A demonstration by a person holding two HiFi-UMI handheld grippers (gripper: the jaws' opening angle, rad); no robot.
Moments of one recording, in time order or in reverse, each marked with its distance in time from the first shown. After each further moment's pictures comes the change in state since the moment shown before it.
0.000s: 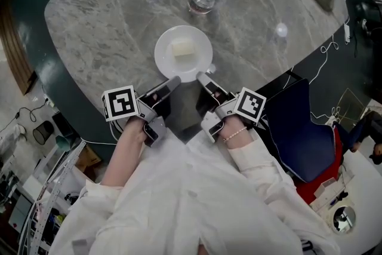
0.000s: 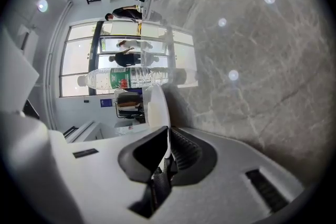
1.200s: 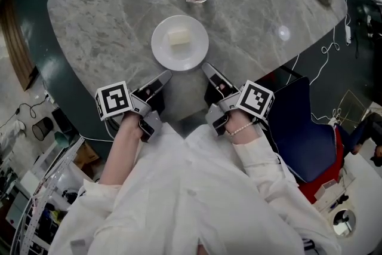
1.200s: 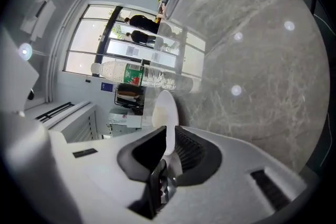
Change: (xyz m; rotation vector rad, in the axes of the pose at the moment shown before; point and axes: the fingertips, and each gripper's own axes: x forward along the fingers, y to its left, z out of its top) left arm -0.014 0.017 -0.004 0.005 -0.099 0.054; right arm -0.024 -0.002 0.017 -0.229 0.005 -0.086
